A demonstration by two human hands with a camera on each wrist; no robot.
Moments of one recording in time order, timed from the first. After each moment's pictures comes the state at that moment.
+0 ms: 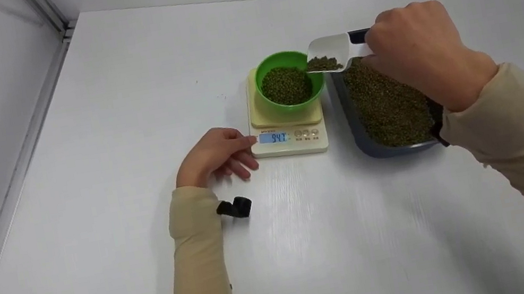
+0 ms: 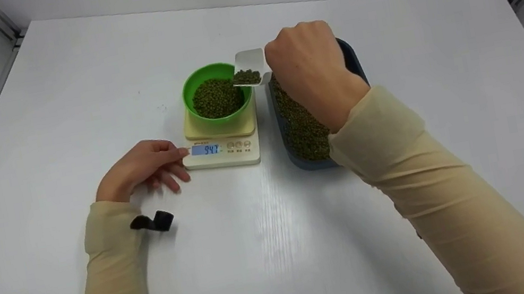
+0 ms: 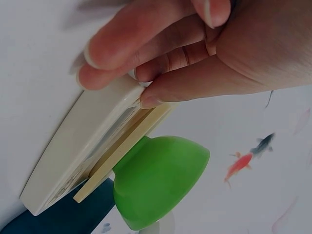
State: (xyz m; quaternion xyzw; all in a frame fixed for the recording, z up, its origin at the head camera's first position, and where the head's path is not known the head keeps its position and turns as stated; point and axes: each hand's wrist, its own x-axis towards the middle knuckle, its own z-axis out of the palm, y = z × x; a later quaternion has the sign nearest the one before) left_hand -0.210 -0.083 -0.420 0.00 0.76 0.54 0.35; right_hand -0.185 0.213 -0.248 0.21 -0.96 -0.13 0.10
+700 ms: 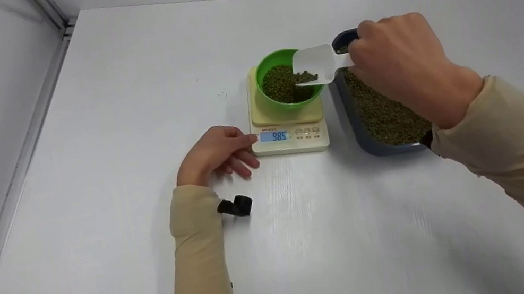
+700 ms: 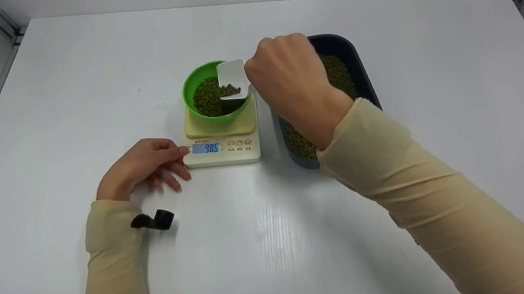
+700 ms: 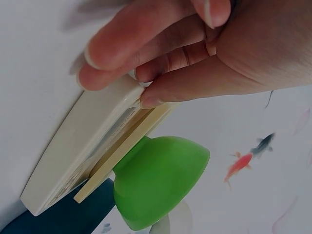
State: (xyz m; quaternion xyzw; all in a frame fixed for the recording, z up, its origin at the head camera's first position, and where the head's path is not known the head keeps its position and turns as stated) left_hand -0.204 -0.080 -0.407 -0.01 0.76 0.54 0.35; right_hand -0.172 0.191 -0.257 0.25 -0.94 -0.14 0.16
